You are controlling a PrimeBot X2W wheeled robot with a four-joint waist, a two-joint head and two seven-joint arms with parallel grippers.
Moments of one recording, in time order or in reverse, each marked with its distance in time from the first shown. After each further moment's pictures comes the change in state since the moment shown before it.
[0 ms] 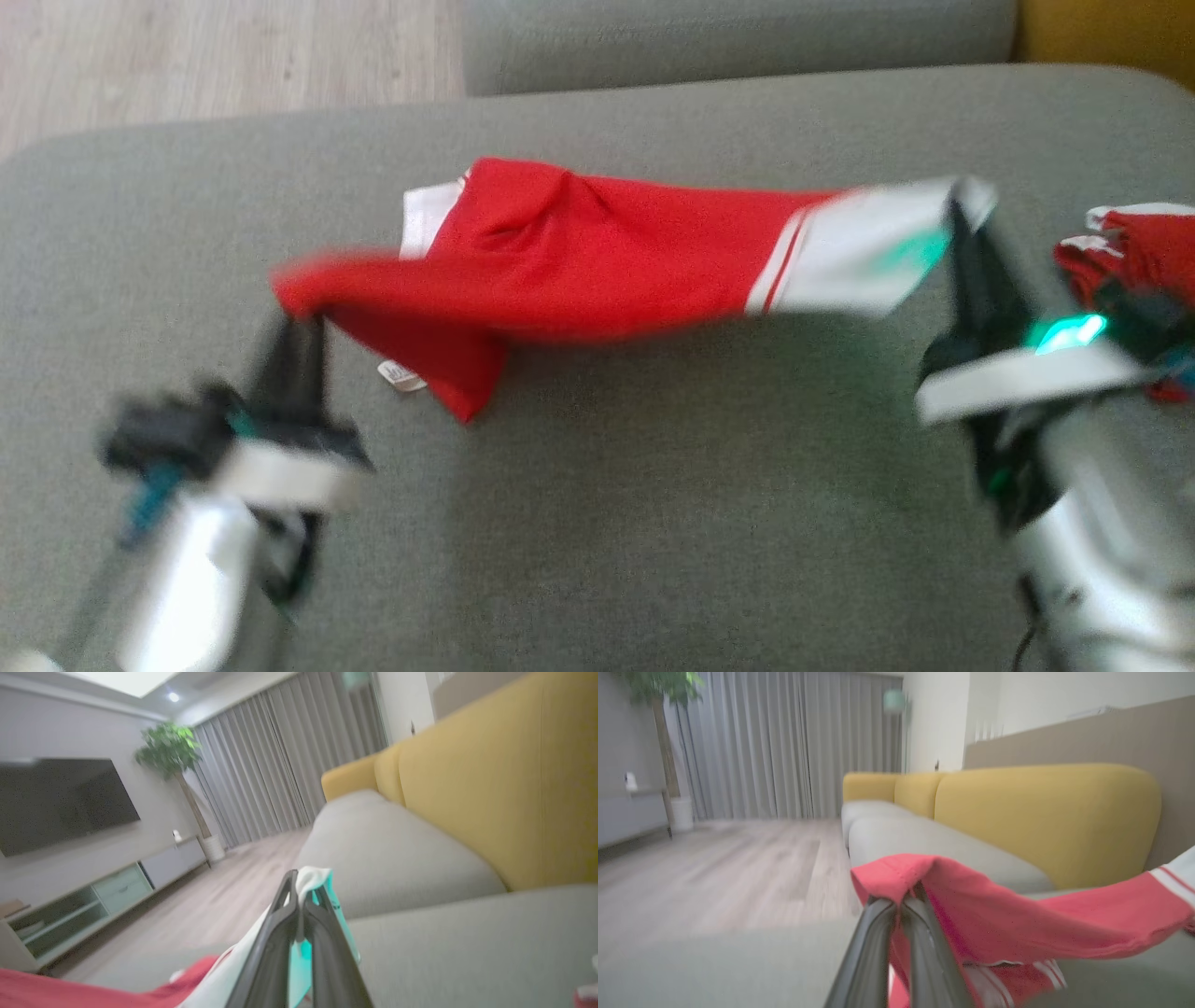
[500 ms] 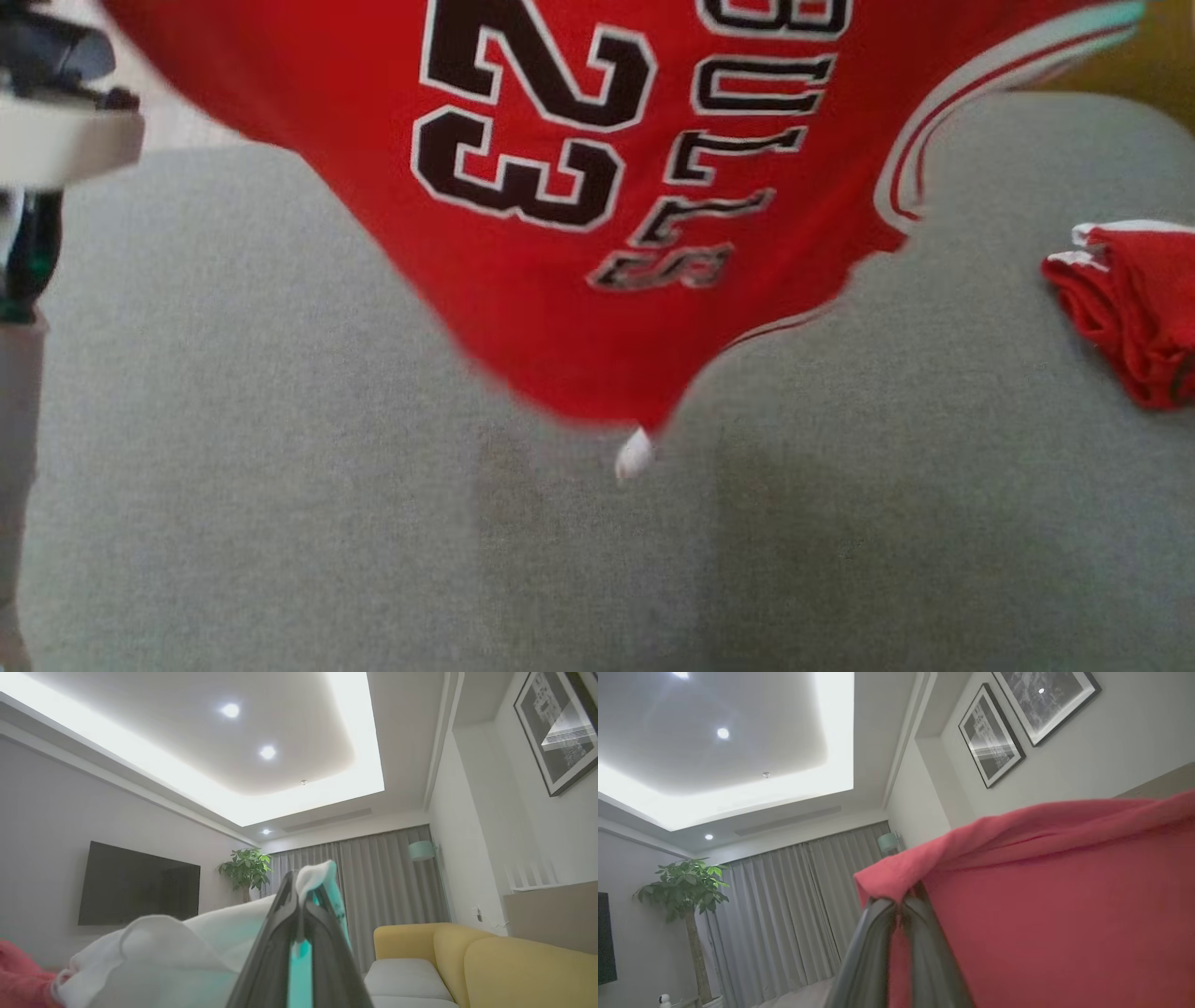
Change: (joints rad) left arm -0.532 0.316 -0.028 -0.265 -0.081 0.000 0.221; right arm -0.530 -0.188 -0.039 -0.260 0.147 0.000 0.197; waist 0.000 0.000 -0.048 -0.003
